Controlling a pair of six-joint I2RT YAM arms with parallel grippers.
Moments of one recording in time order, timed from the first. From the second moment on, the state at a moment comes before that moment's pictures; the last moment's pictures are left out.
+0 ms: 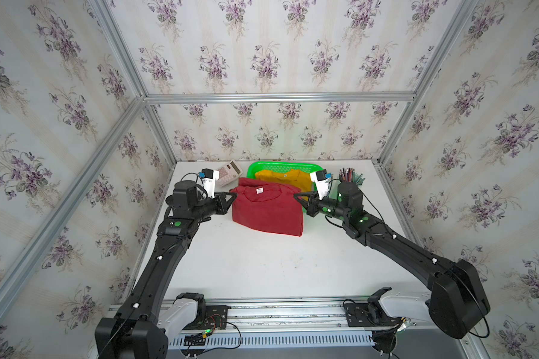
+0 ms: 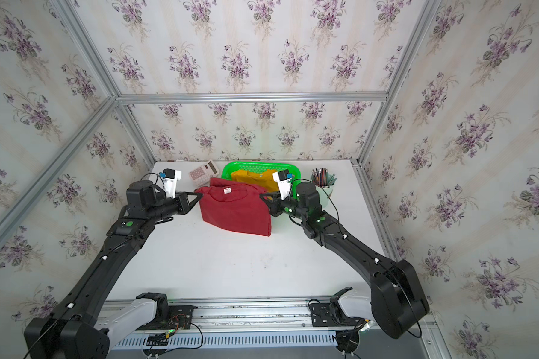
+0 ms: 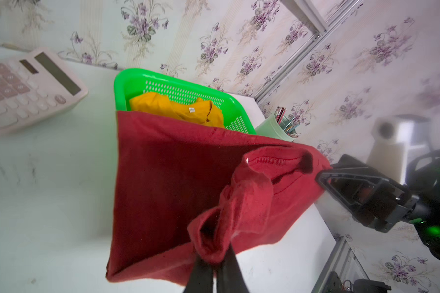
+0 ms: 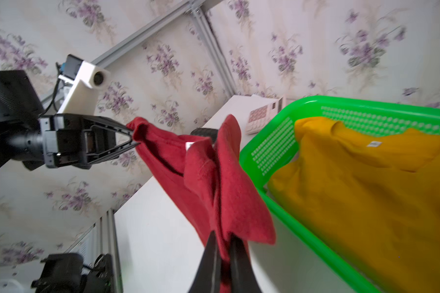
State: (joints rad) left arm -0.09 1.13 0.96 -0.26 0.67 -0.38; right arm 0.48 1.31 0.88 0.18 -0.46 0.36
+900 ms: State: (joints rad) left arm -0.23 2.10 1.60 -0.08 0.63 -0.40; right arm 0.26 1.77 1.16 0.22 -0.39 0.39
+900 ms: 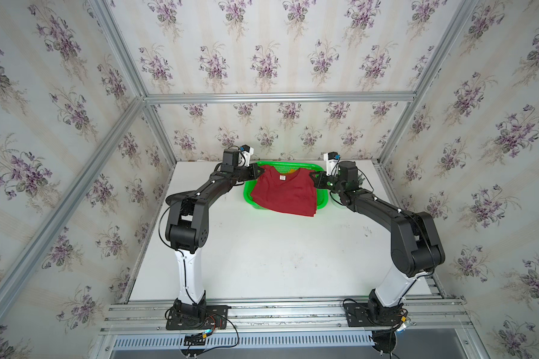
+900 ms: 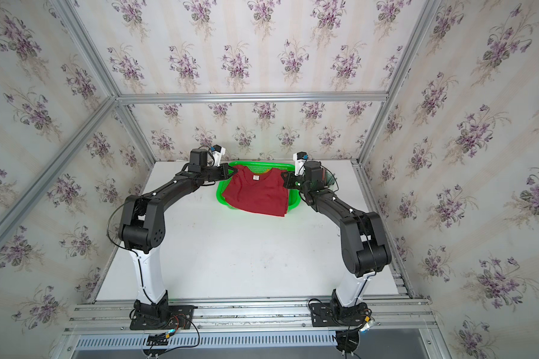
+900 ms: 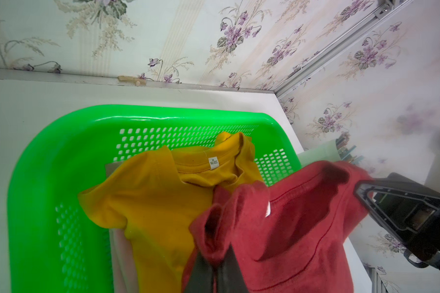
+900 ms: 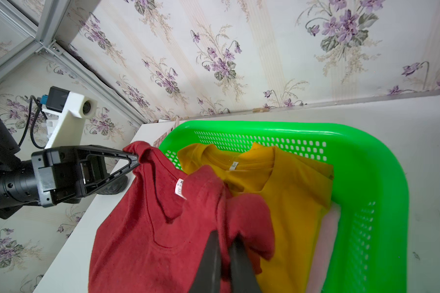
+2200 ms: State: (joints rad) left arm -0.25 1.91 1.58 -0.01 0.32 -0.31; right arm 0.21 1.77 1.29 0.20 -0.40 0.47
